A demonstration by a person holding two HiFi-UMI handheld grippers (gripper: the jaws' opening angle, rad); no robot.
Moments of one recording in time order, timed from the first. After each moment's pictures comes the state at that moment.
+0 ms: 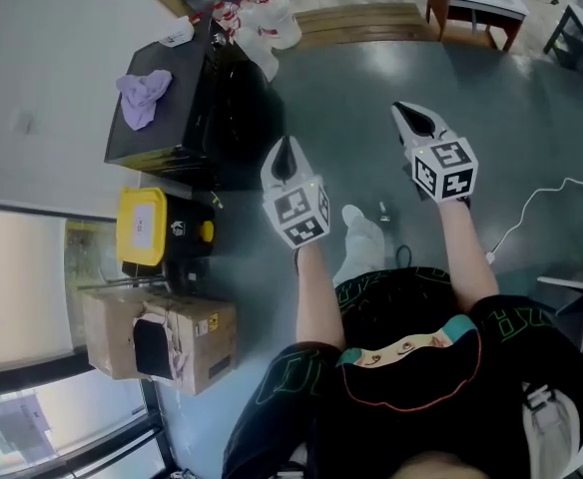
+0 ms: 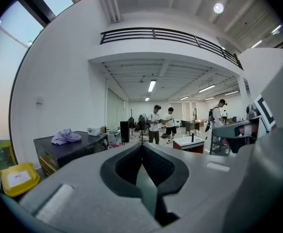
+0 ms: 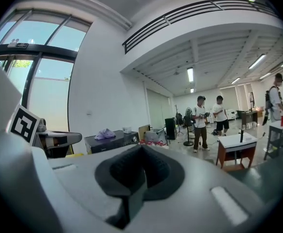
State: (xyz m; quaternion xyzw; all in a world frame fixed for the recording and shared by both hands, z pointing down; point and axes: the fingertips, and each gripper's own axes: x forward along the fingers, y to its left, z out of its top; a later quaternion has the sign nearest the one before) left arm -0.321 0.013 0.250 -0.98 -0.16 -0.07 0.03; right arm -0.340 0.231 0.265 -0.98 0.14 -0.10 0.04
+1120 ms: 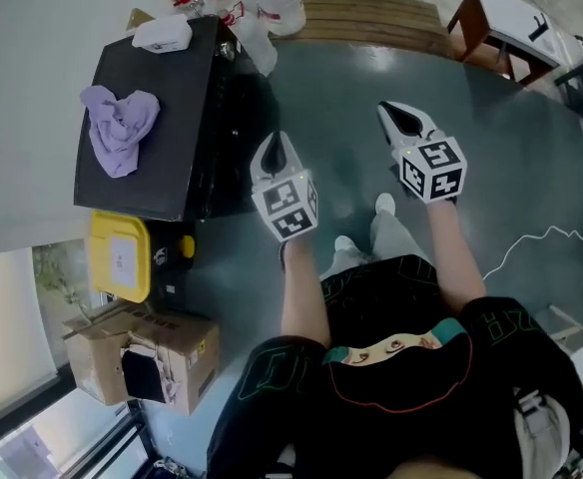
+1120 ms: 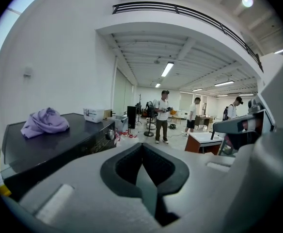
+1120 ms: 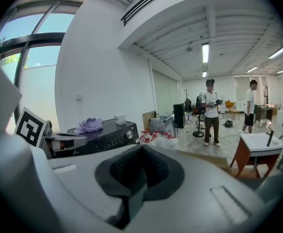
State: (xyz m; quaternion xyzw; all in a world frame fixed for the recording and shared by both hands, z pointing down) left arm 0.032 -0.049 0.332 -0.98 -0.13 -0.17 -0.01; right arm 0.023 0.157 0.318 -0.96 0.19 -0.19 0.02
